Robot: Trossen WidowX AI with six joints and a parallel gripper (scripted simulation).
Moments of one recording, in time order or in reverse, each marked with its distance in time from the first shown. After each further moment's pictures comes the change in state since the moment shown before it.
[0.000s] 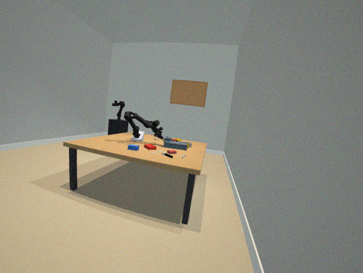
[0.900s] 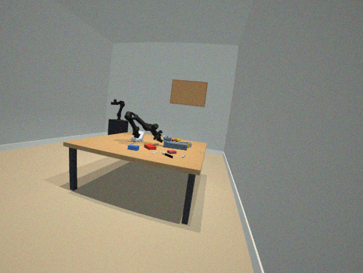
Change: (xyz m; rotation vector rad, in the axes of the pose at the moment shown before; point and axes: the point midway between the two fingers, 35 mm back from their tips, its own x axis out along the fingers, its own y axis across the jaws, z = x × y) arm 0.025 -0.015 -0.025 -0.004 0.005 -0.001
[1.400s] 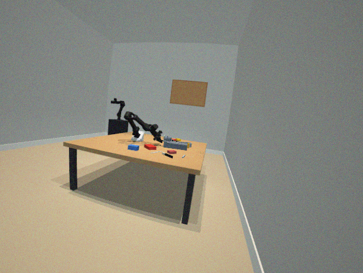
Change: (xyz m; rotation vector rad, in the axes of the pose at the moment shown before) arm 0.002 -0.006 -0.001 -0.012 -0.014 0.022
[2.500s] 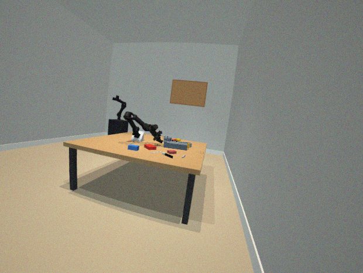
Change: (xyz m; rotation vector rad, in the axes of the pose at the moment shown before) arm 0.001 -0.008 -0.001 -0.001 0.005 0.004
